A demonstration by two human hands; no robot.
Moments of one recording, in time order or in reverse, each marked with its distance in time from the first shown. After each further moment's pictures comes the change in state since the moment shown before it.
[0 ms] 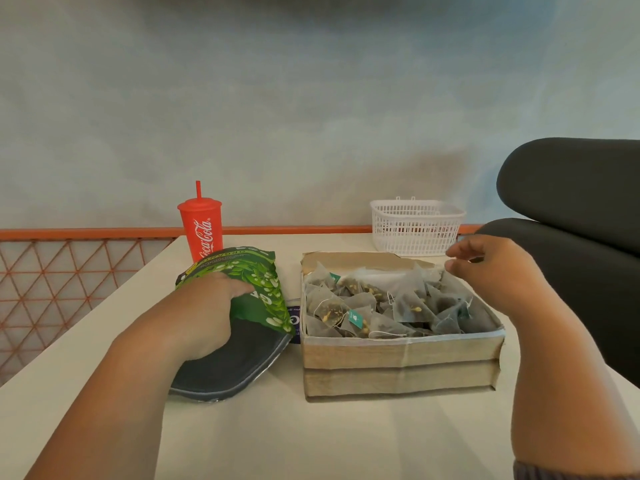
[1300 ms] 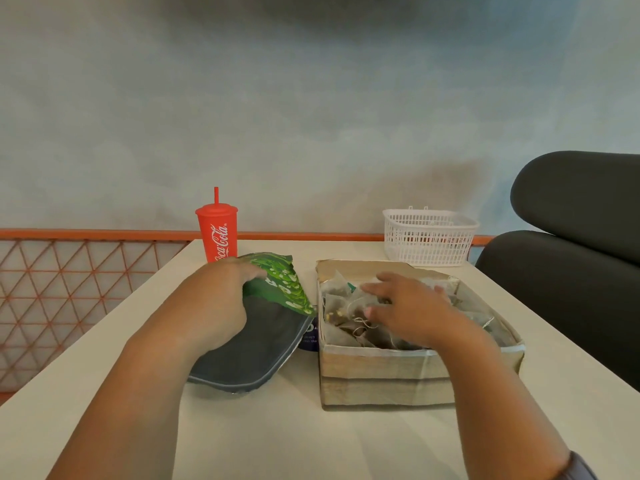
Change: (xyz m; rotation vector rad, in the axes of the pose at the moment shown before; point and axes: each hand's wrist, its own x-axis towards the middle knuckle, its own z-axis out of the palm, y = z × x) left_hand -0.006 -0.002 -0.015 -0.127 0.228 -0.001; right_hand -0.017 -0.057 0.069 -0.326 -0.427 -0.261
